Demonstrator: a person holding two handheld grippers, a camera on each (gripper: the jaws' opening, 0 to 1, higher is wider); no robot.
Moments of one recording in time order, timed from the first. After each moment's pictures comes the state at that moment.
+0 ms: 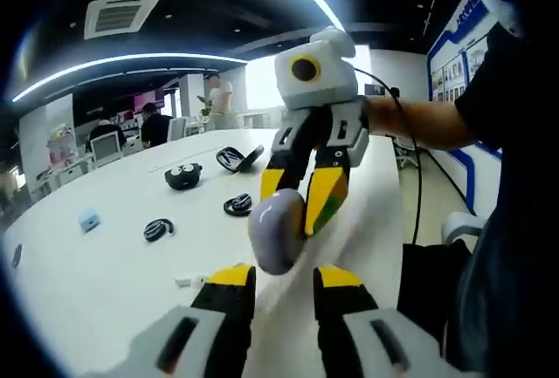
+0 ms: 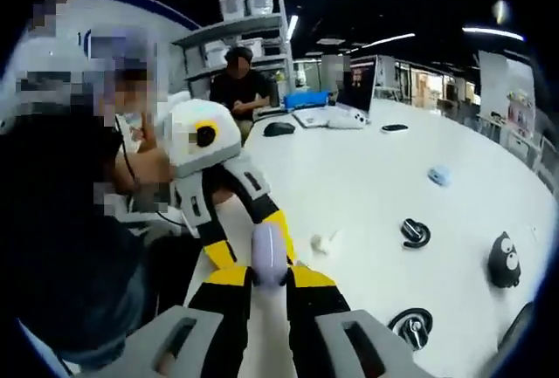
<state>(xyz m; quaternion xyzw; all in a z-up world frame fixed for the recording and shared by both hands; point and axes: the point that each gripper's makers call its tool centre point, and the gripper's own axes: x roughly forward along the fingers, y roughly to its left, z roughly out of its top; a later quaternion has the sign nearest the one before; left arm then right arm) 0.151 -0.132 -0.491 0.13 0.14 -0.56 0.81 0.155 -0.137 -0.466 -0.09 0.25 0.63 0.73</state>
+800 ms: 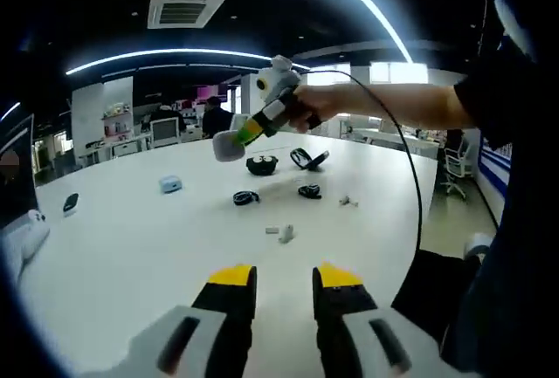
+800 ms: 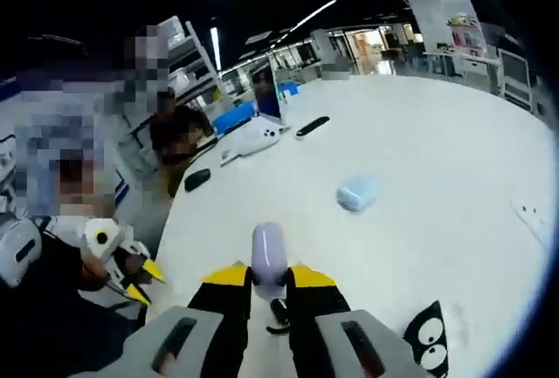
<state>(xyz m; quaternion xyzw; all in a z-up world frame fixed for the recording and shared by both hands) 0.162 -0.026 -0.477 0.07 0.15 -0.43 0.89 0.358 -0.128 -0.437 0.05 0.37 0.52 0.77</state>
